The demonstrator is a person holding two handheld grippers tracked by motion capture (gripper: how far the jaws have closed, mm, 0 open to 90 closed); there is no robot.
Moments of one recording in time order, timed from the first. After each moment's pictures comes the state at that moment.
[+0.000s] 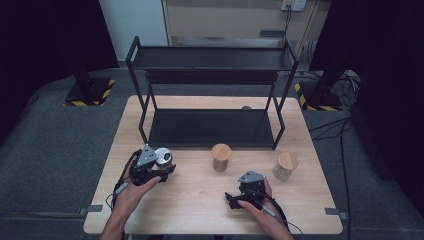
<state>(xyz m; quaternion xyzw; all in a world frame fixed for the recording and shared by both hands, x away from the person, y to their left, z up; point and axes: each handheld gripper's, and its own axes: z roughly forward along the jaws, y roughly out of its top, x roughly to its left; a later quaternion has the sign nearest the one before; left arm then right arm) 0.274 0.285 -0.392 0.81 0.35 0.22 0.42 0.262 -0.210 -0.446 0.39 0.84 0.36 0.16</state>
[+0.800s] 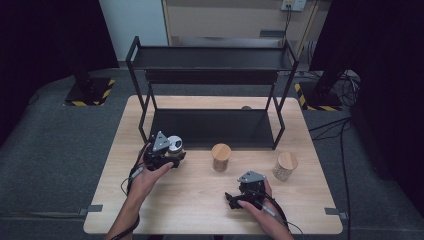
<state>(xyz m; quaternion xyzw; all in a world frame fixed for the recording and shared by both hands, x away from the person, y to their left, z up) 0.321 0.256 -0.396 0.81 0.35 0.23 0.42 0.262 -0.210 -0.446 0.39 0.84 0.36 0.16</state>
